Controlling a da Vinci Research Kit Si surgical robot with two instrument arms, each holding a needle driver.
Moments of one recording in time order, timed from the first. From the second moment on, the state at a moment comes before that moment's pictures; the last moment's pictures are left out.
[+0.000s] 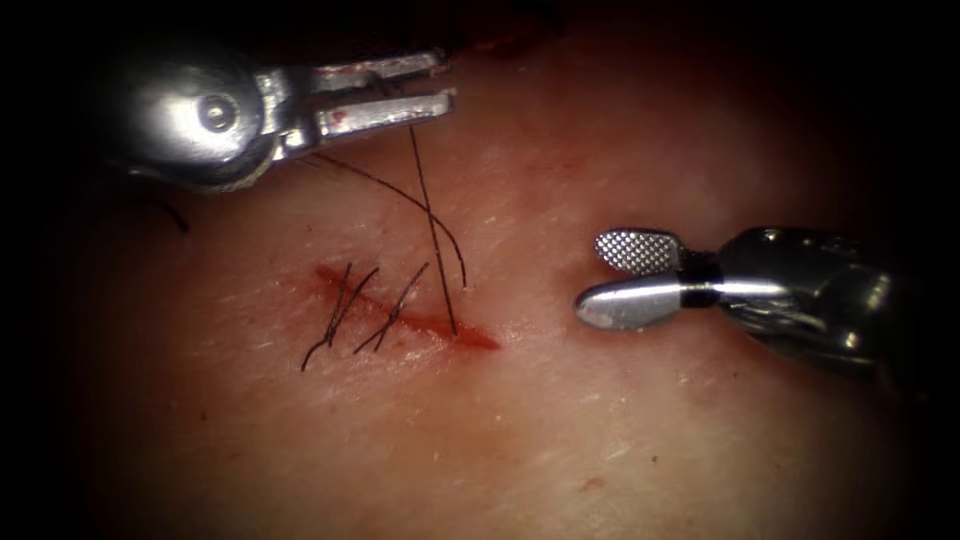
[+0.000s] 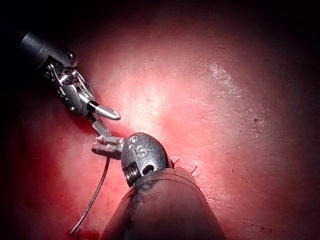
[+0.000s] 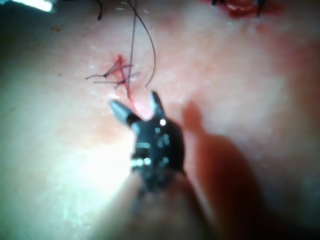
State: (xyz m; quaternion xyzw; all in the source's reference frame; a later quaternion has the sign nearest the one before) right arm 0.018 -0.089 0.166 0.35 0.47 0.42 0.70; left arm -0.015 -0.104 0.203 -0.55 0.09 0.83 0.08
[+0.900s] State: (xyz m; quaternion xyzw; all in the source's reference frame) right arm 0.022 -0.089 0.169 0.41 0.40 0.52 0.63; left arm -0.021 -0.117 0.211 -0.54 0.09 0.84 0.02
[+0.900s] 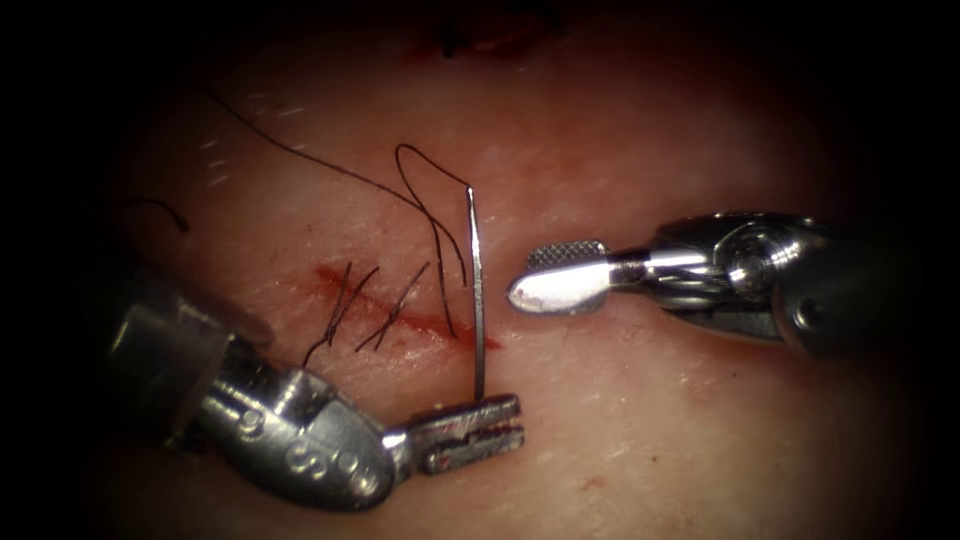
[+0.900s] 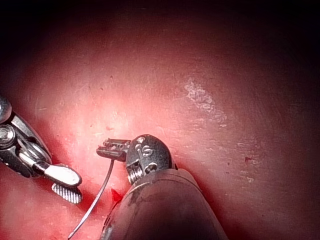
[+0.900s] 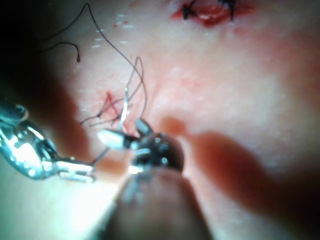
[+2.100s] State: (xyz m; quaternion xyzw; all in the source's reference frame) right arm 0.023 -0.089 0.171 0.44 0.41 0.50 0.62; left arm -0.021 -0.115 0.209 -0.53 0.07 0.84 0.01
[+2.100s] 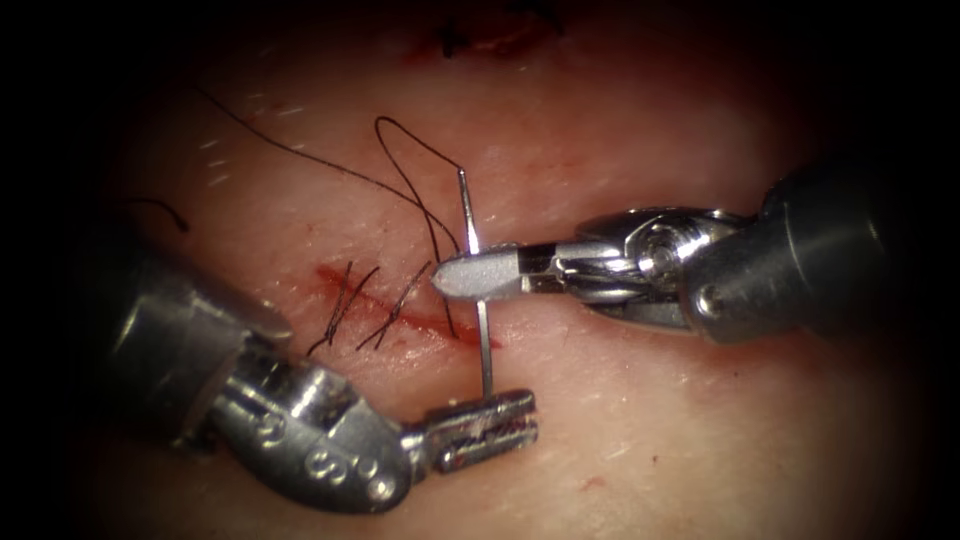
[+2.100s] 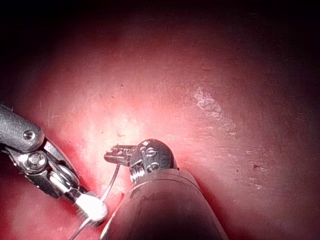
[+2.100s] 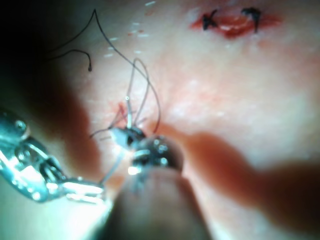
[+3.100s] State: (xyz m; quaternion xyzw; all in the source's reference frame) right arm 0.021 -0.087 0.170 0.32 0.49 0.52 0.62; left arm -0.017 -0.111 0.221 -0.37 -0.24 0.86 0.26
